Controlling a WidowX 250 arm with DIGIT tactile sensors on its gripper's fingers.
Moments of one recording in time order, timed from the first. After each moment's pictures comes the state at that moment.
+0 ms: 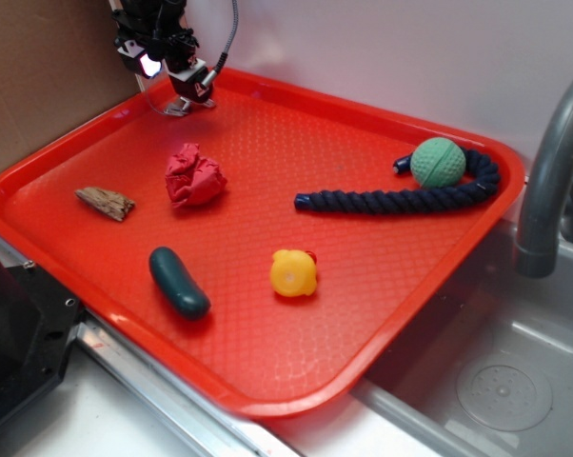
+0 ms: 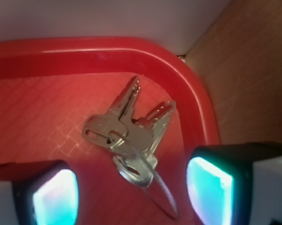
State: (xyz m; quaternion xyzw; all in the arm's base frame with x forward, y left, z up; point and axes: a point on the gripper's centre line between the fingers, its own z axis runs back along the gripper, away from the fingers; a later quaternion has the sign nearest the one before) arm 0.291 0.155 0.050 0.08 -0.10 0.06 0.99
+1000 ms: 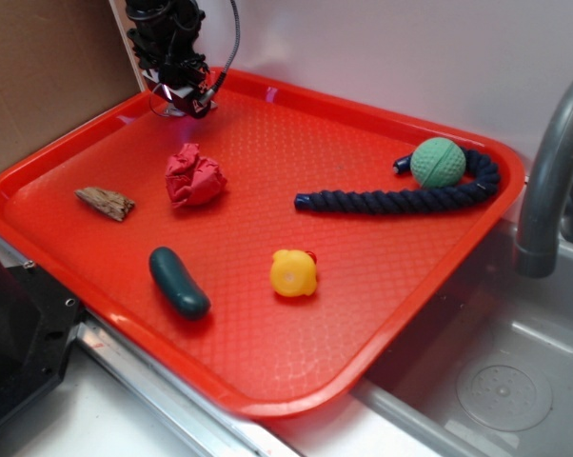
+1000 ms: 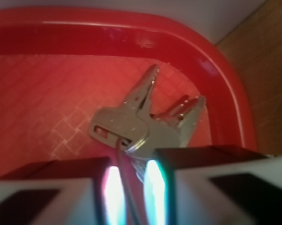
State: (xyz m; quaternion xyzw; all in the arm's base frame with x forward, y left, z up) arm 0.295 0.140 0.032 0.09 -0.10 0.02 0.99
